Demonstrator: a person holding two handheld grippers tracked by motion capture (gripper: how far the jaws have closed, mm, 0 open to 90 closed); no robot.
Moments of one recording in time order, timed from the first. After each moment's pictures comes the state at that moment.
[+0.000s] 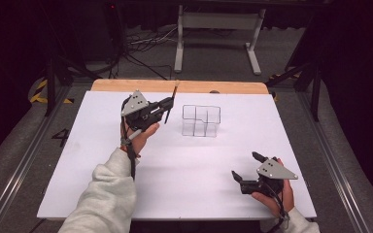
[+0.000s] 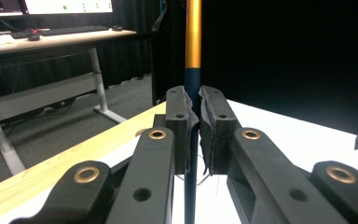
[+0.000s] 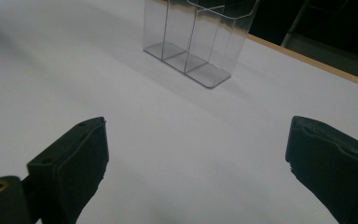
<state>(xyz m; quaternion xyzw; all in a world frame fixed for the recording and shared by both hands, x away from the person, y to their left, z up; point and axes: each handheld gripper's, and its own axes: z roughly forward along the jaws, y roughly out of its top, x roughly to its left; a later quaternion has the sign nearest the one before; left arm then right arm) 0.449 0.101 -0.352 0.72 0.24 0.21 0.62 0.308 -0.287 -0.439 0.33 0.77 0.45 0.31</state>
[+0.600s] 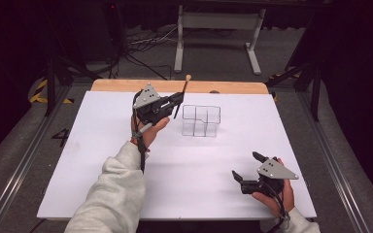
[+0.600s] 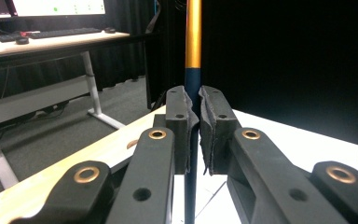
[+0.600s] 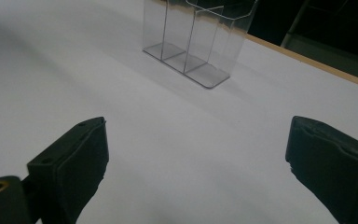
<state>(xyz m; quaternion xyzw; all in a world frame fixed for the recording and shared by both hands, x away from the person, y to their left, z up) 0.464 0.074 -0.343 0.72 0.23 0.20 0.63 0.308 -0.288 -0.438 0.33 0.77 0.45 0.32</state>
